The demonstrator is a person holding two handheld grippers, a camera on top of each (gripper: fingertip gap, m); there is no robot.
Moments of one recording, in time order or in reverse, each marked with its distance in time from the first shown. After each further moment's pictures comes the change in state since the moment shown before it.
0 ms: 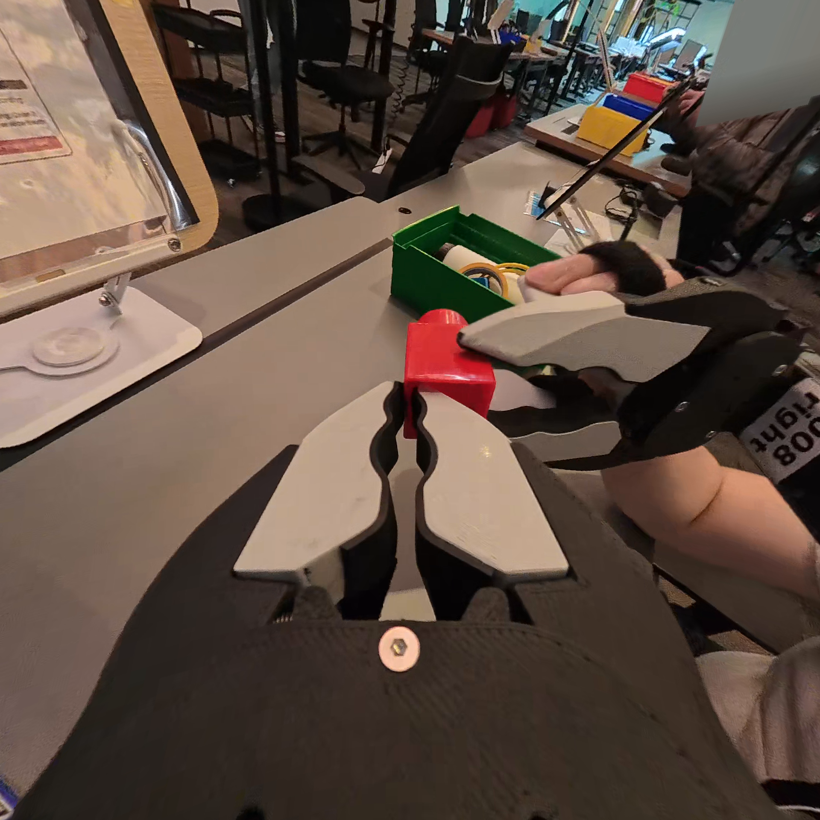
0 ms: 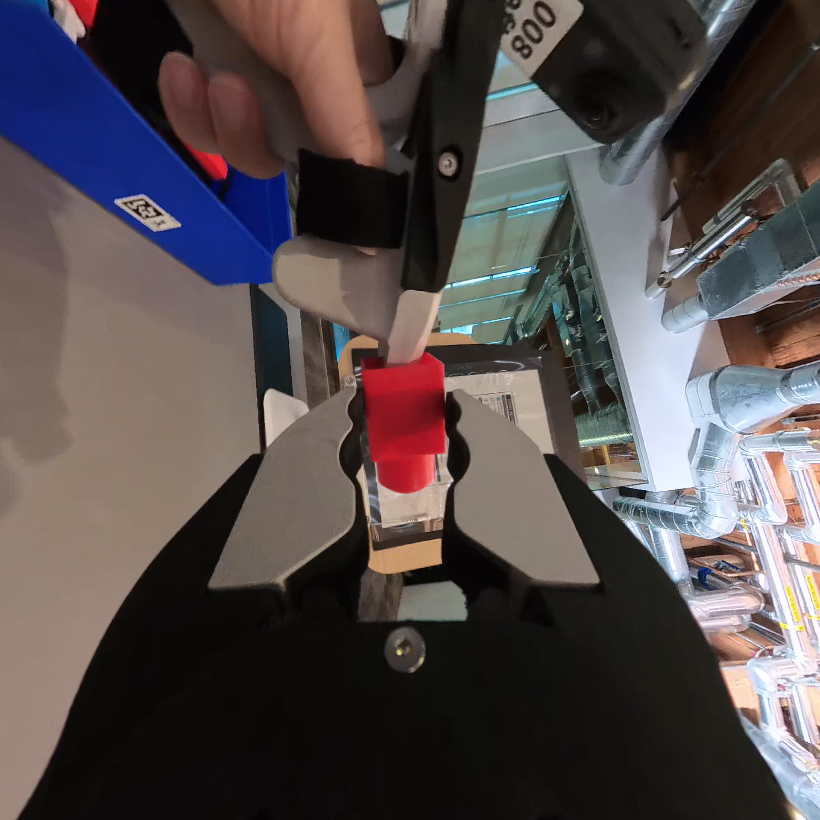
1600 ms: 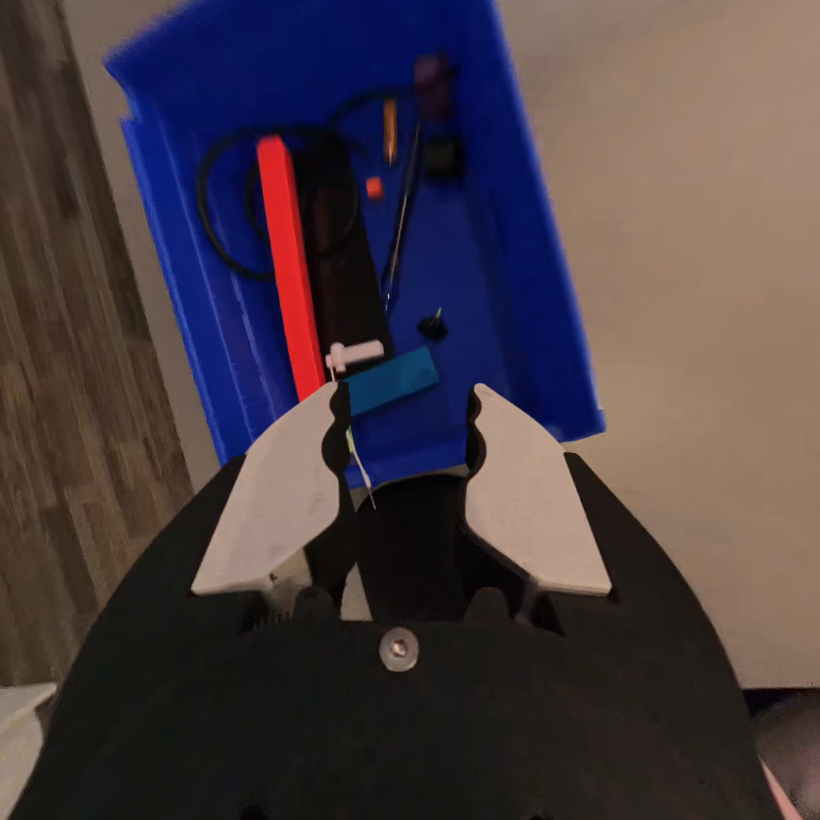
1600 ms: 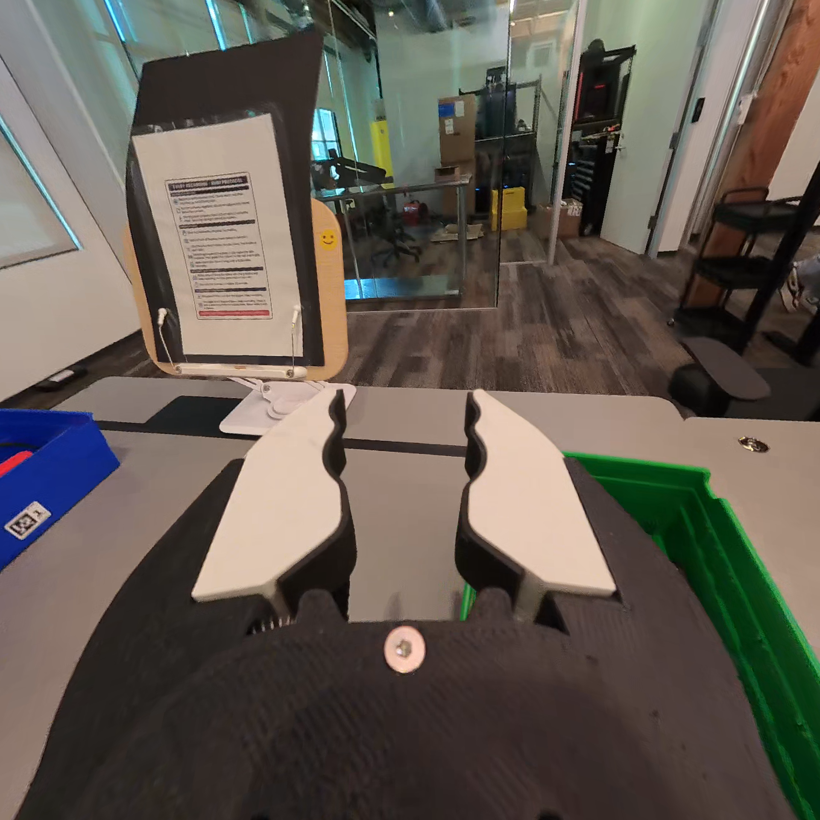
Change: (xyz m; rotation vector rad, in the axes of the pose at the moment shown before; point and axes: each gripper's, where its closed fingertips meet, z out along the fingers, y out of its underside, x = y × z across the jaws) left arm -0.165 0.145 -0.218 -0.721 -0.881 -0.205; right arm 0.093 0.271 -0.178 -0.413 0.424 1.452
